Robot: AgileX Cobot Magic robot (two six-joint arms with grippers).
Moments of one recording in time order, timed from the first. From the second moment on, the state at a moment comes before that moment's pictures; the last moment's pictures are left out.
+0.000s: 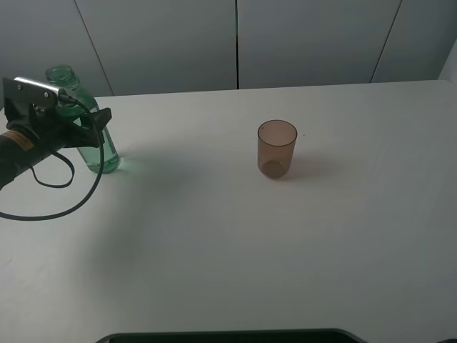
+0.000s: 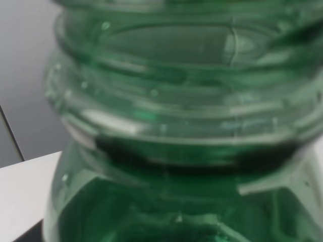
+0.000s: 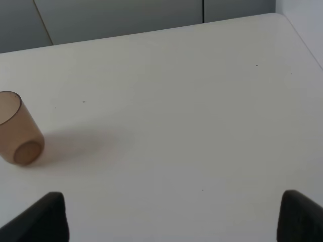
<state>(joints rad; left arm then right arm) -0.09 1.99 -0.50 0.40 -1.21 -0.02 -0.03 0.00 -0.51 -0.01 1.11 0.11</state>
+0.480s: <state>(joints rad) -0.09 1.99 -0.50 0.43 -1.21 -0.02 -0.03 0.00 -0.51 -0.01 1.11 0.11</state>
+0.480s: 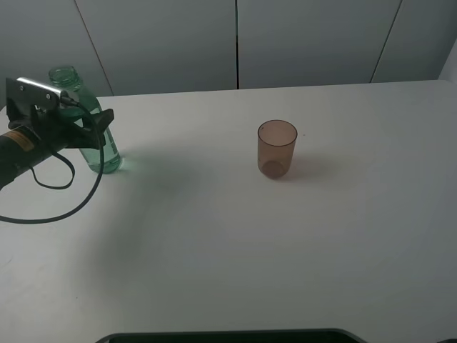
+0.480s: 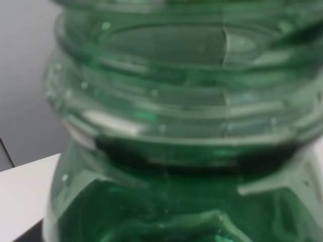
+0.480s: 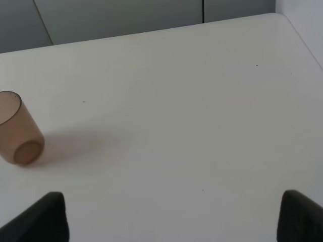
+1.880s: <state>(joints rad) -0.13 1.87 -0.81 0.76 -0.91 -0.49 -0.03 0.00 -0.51 -0.01 1.11 0.11</state>
